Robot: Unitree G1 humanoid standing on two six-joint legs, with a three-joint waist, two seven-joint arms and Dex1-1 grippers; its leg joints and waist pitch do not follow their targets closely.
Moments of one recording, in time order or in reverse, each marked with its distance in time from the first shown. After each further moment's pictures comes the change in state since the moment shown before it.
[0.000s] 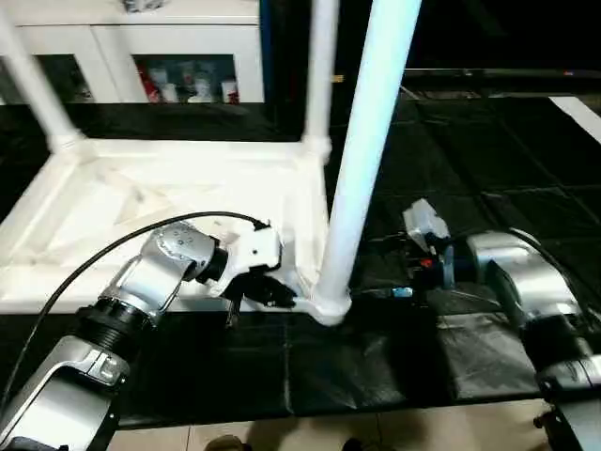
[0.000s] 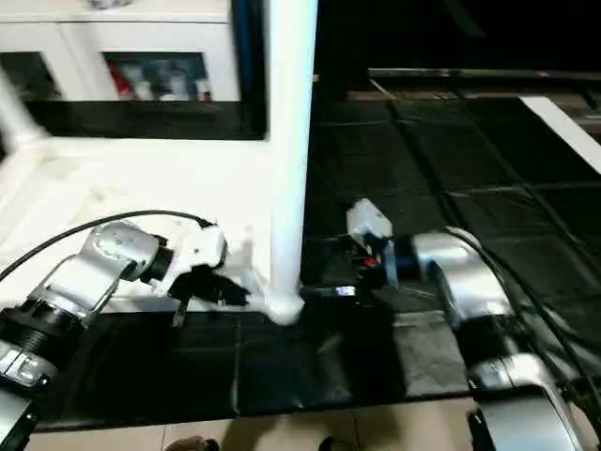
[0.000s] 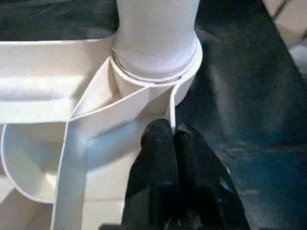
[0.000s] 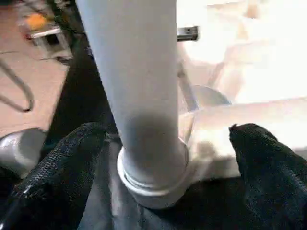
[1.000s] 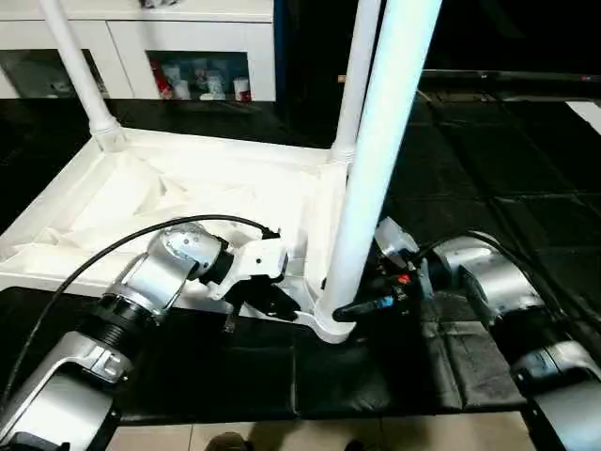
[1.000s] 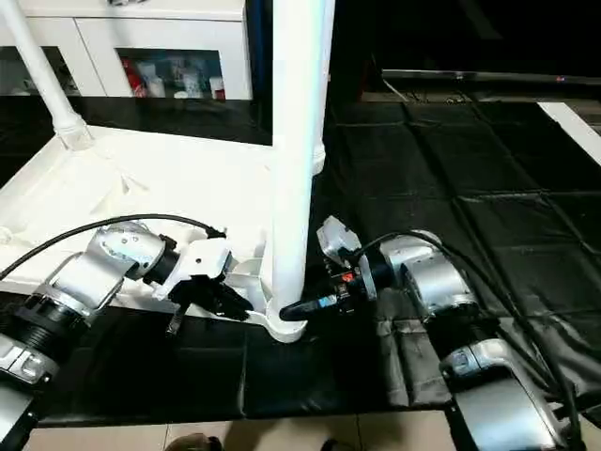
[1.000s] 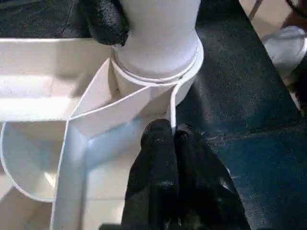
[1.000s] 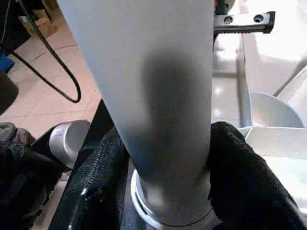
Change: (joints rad) left arm -0.010 -0.020 -0.020 0.010 -0.001 -0.029 -0.052; right arm -0.020 0.056 0.076 0.092 0.003 -0.032 0.113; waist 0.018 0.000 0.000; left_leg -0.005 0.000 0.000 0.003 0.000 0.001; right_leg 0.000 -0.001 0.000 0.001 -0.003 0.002
